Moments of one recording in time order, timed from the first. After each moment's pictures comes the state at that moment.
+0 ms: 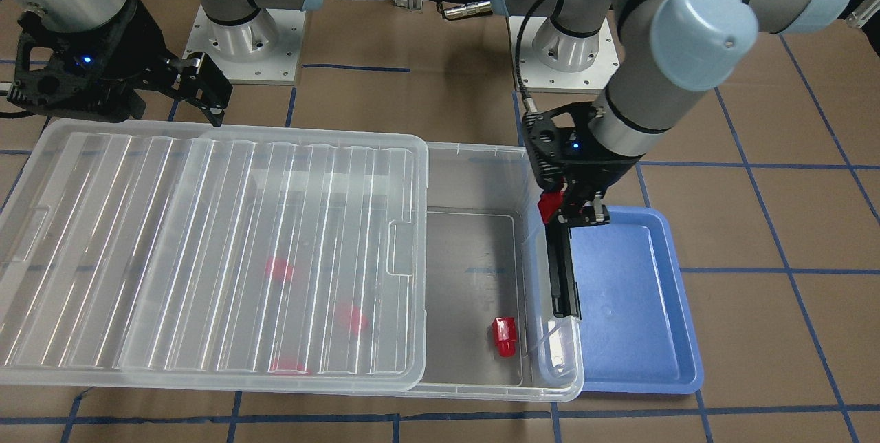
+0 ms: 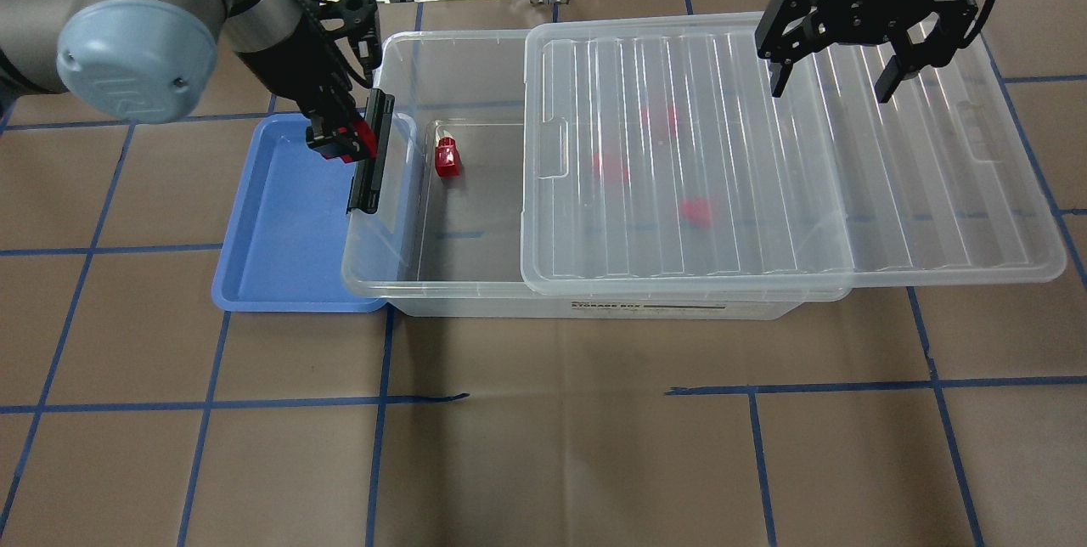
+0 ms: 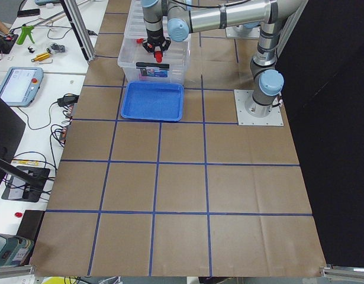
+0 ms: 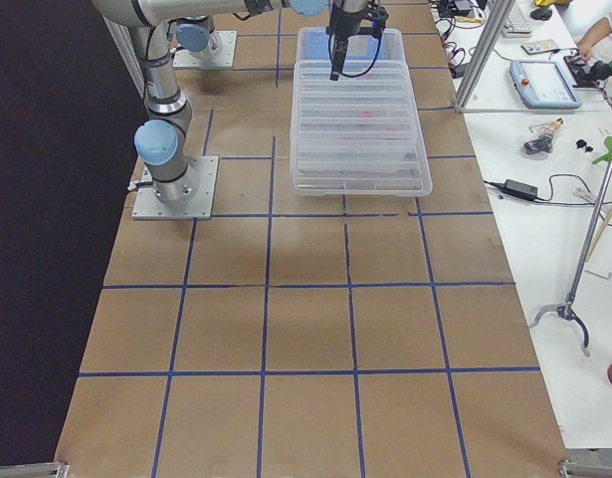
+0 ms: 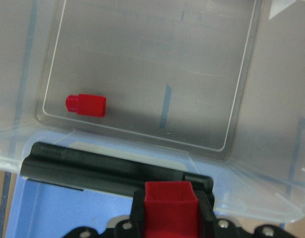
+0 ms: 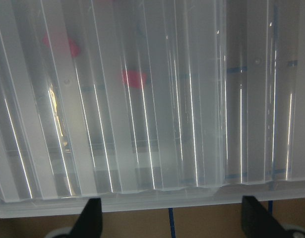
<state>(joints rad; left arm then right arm) -1.61 -1.76 -1.59 -1.37 1.45 1.35 1.54 -1.47 1.36 -1.35 -1.55 0.08</state>
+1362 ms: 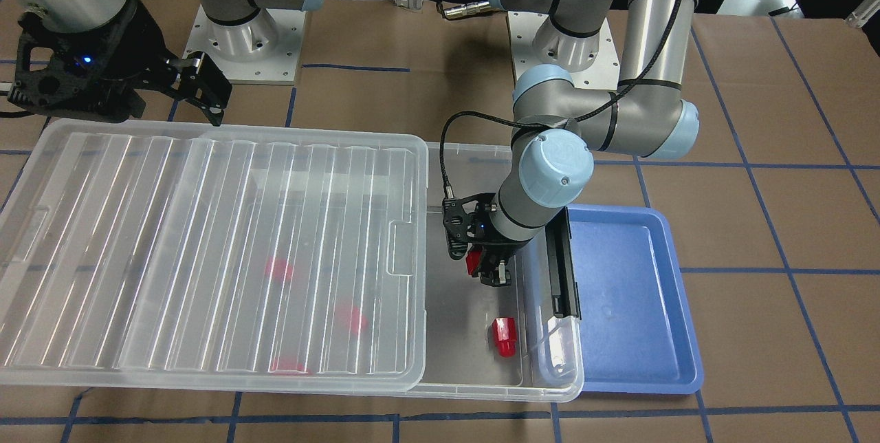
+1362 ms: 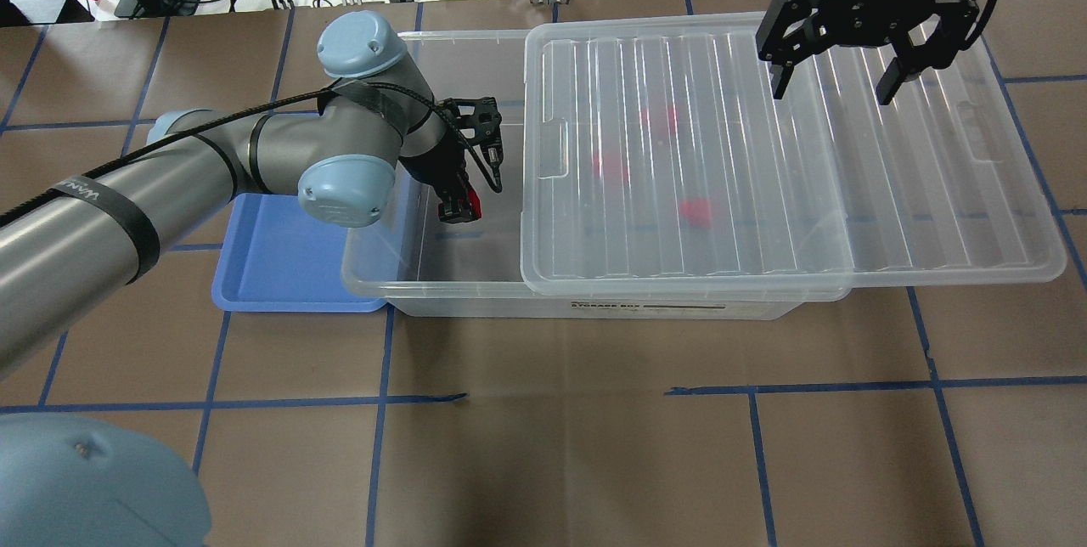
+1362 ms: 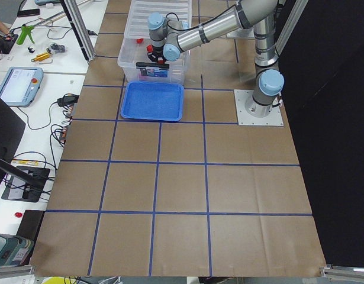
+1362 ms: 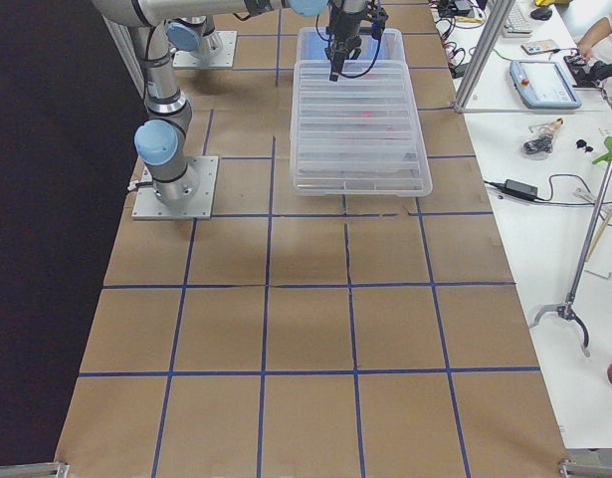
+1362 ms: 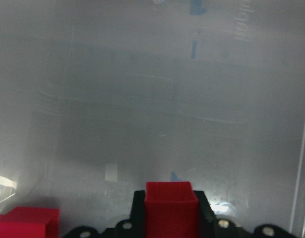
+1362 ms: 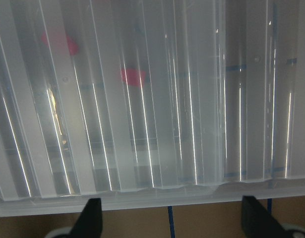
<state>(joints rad) -1.70 -2.01 -1.77 -0.96 1.41 1.32 1.53 -1.47 1.36 -1.35 -1.55 0.08</state>
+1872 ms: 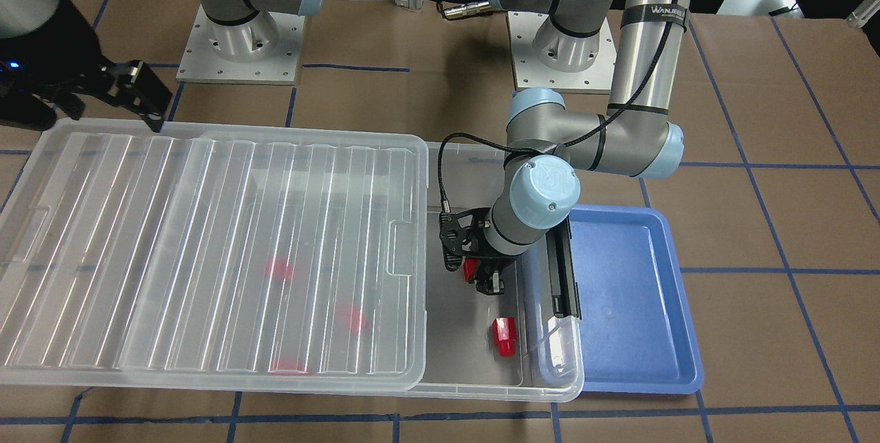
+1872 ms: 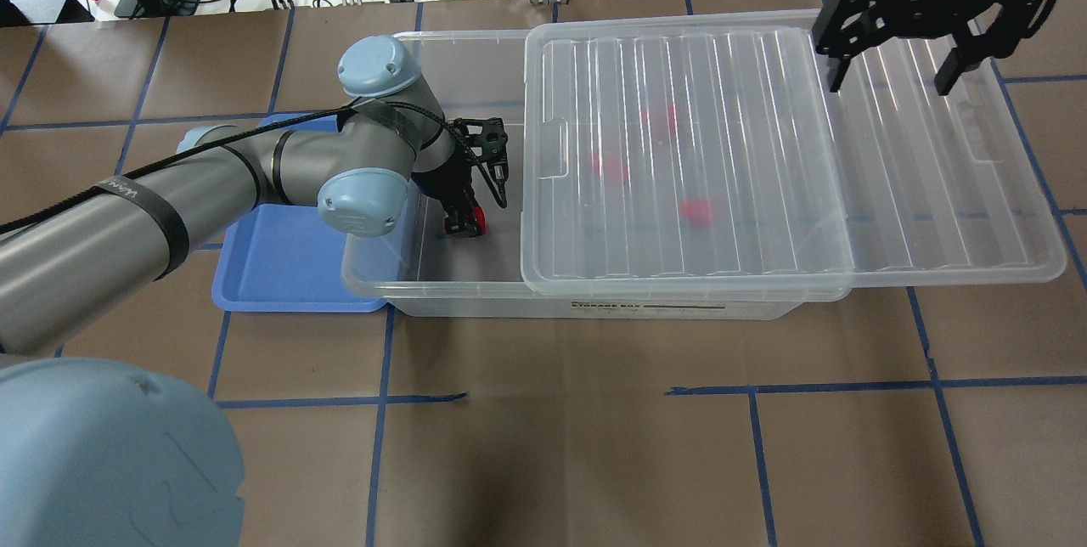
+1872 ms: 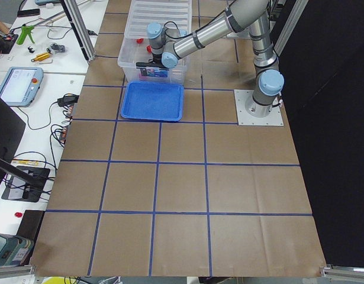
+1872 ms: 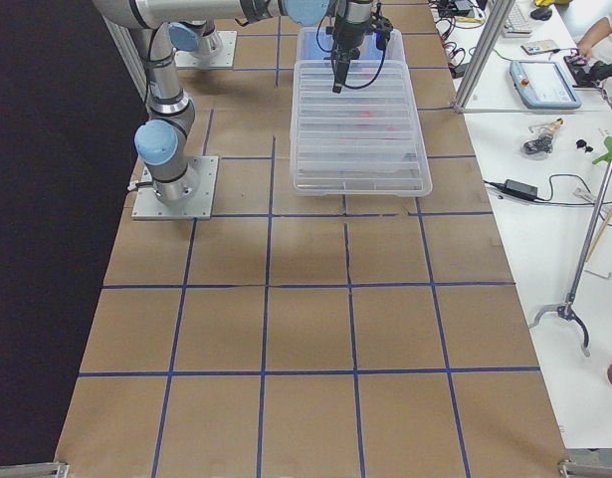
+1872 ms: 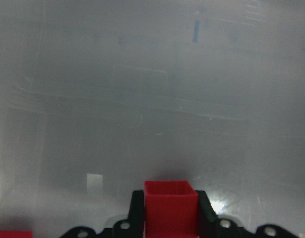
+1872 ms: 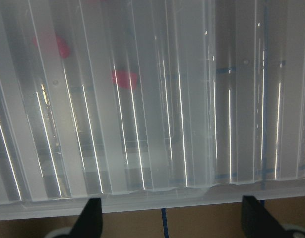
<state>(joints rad) -1.71 -2.05 -1.77 -0.93 1.41 1.32 1.40 -1.47 1.36 -1.35 -1.63 -0.04</state>
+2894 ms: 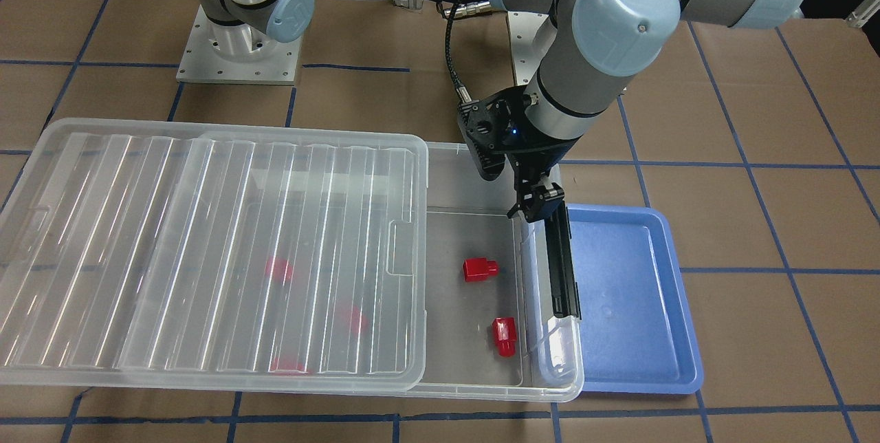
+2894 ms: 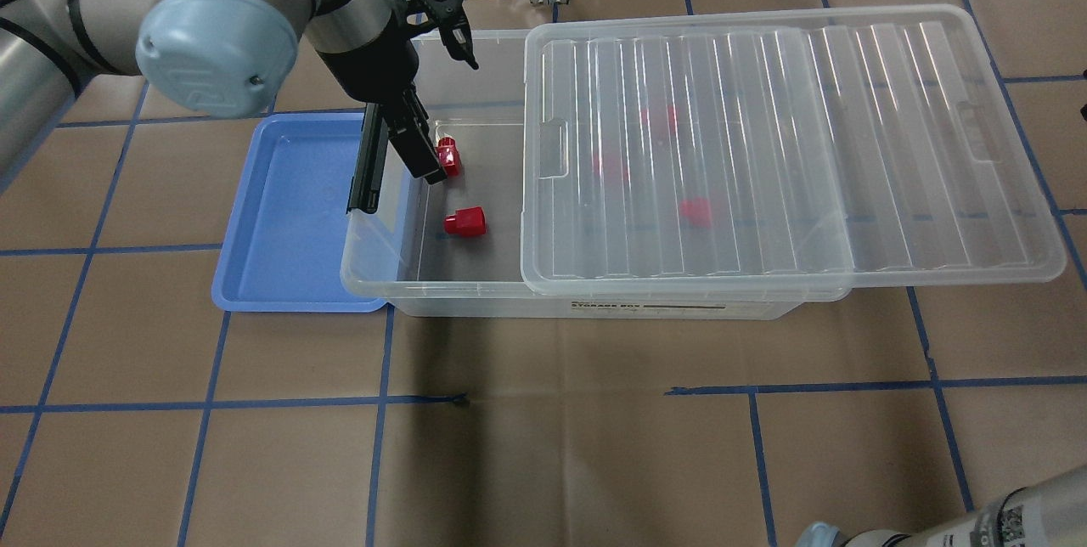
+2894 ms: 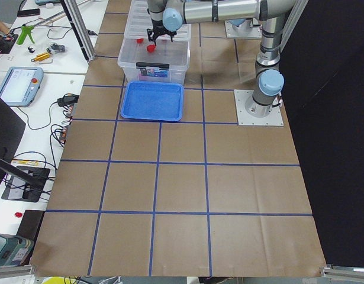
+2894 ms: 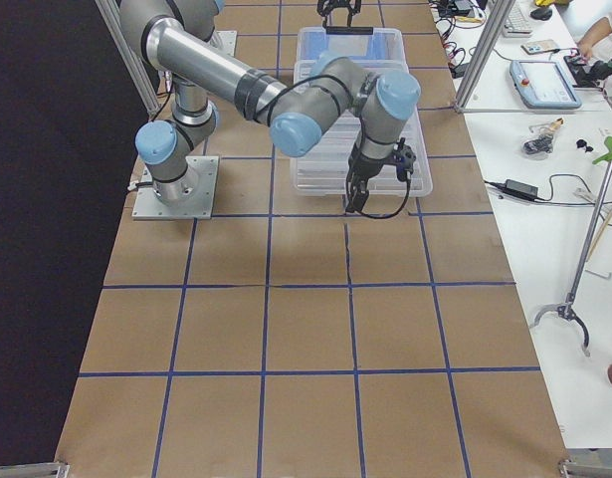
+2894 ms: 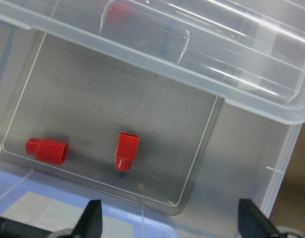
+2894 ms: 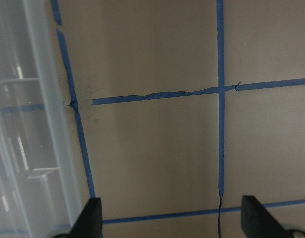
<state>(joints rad) -1.69 -1.75 -1.49 -1.52 1.41 1.01 0.96 -1.25 1.40 -1.60 -1.67 -0.52</state>
